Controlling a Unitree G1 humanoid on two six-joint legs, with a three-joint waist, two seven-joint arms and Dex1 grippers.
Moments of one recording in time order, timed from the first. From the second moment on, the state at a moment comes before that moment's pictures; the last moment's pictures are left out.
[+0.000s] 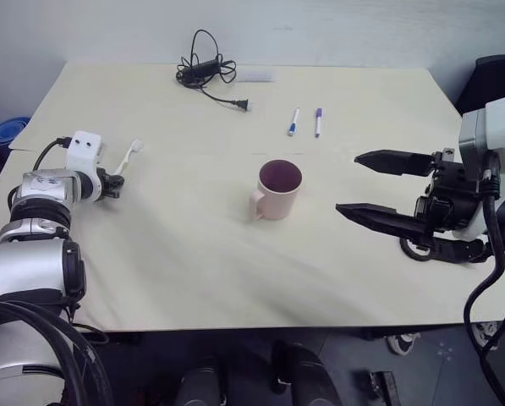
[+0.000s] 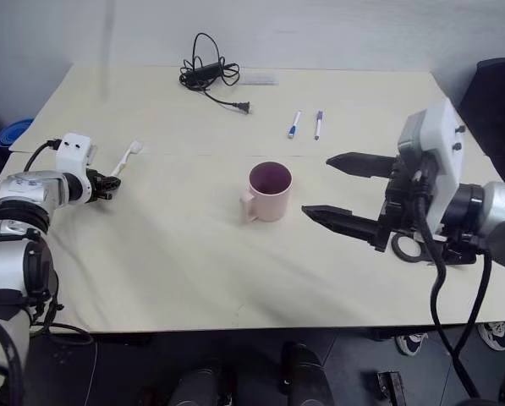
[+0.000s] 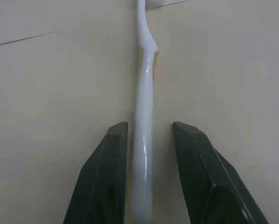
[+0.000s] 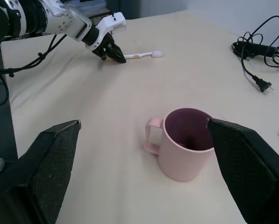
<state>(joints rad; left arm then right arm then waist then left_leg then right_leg) -1.21 0.72 0.06 1.35 0.09 0.34 -0.50 -0.49 -0.98 -0.41 -0.61 1.12 1.00 0.69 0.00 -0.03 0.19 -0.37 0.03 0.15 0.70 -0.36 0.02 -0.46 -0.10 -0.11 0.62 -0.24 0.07</state>
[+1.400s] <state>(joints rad) -0.84 0.03 0.08 0.31 -0.43 0.32 -0.66 -0.25 -1.01 -0.53 -0.60 1.19 1.02 0.56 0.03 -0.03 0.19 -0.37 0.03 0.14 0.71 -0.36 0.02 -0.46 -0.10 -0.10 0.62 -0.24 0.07</state>
